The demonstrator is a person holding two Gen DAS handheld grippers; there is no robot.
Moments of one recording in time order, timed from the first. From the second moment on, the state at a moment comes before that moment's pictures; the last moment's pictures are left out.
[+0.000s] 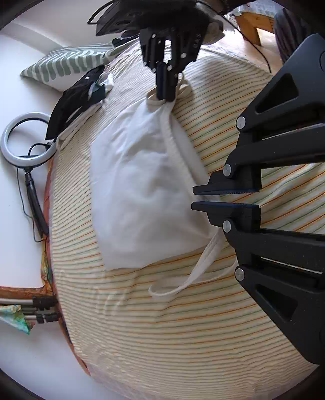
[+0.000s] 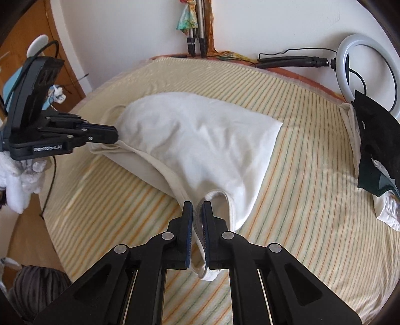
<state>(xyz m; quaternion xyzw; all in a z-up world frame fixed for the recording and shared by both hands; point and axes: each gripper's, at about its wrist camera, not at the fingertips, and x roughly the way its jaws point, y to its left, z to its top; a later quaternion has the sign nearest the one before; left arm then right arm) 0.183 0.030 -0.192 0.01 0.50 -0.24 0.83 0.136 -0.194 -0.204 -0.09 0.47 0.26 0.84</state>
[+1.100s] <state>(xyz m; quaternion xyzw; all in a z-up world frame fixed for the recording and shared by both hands) 0.208 0.100 -0.157 -0.09 0.46 -0.21 0.86 0.268 -0.280 -0.226 0.25 0.50 0.25 0.79</state>
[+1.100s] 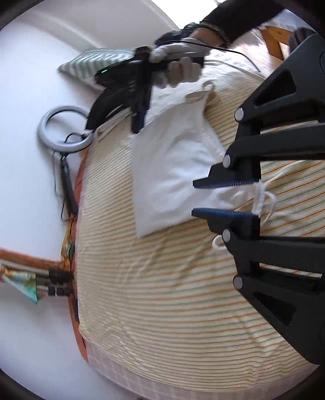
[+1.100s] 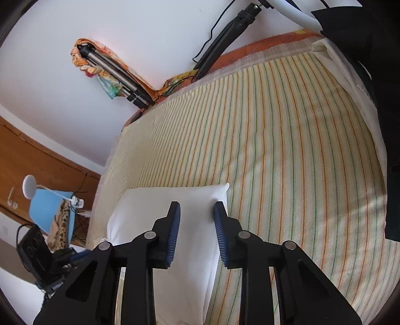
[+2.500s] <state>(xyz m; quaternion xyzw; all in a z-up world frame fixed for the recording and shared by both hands) 0.230 0.048 -0.203 -0.02 0.48 -0.17 0.86 0.188 -0.199 -0.211 -0.02 0.46 0.26 0.85</state>
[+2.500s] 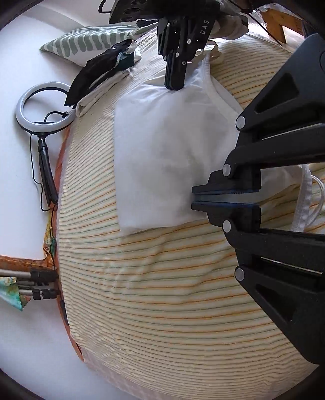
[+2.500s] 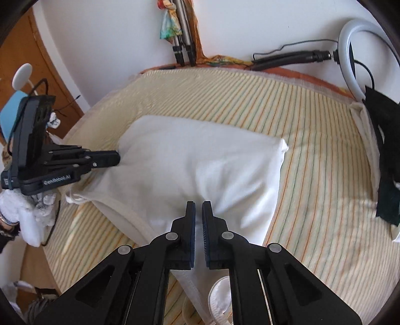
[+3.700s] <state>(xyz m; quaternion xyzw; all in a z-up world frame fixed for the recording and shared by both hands) 0.242 0.111 -0.206 -0.28 0.51 -0.20 0.79 0.209 -0.293 -0.221 0.23 0.50 0.27 0.79</state>
